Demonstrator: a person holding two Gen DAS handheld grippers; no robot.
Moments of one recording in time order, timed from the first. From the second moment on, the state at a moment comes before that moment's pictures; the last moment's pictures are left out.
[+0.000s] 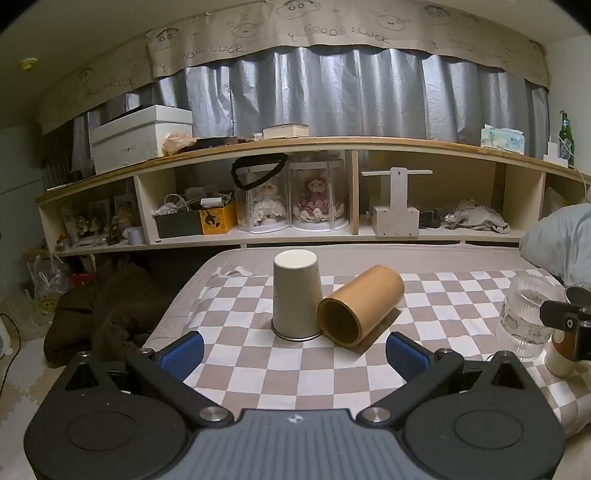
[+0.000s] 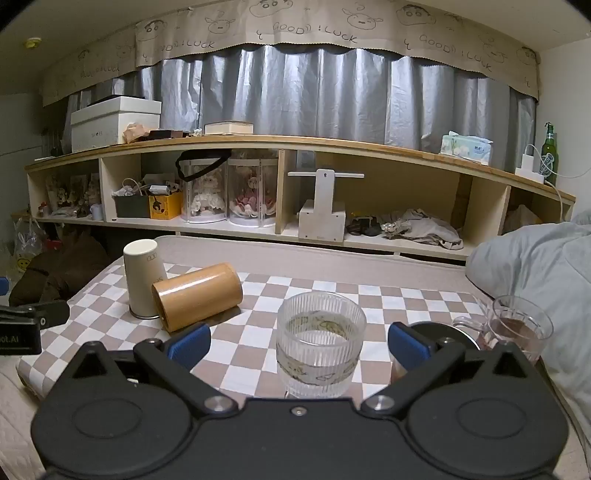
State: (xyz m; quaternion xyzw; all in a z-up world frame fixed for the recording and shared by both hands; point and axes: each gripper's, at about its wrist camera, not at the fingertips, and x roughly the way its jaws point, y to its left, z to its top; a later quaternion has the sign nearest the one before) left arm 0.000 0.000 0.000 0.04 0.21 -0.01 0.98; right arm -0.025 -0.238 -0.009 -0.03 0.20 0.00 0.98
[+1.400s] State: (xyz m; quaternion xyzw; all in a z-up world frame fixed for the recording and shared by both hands) left arm 0.001 0.000 0.000 0.04 0.21 -0.01 0.98; right arm -0.027 -0.238 -0.009 -0.03 0.20 0.00 0.98
